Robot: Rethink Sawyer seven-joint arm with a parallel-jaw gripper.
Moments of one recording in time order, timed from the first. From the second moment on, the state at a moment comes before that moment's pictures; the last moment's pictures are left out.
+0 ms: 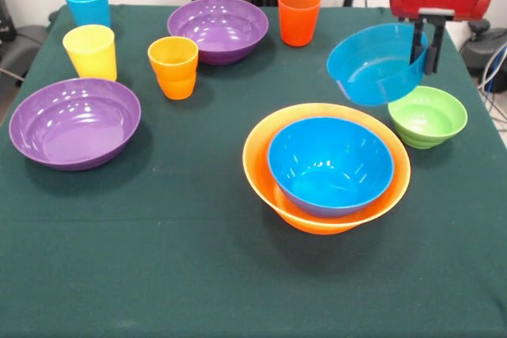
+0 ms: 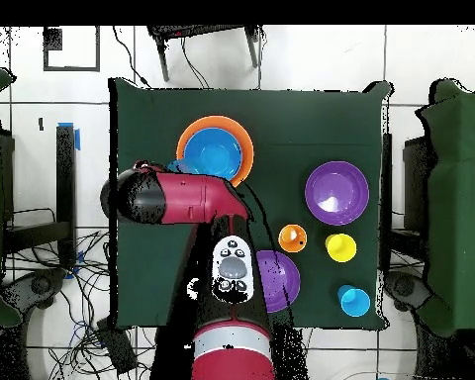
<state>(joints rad) -0.01 -0.65 0.03 1.62 0.08 0.40 2.03</state>
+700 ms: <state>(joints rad) -0.05 -0.57 0.06 1.55 0.07 0.40 2.03</state>
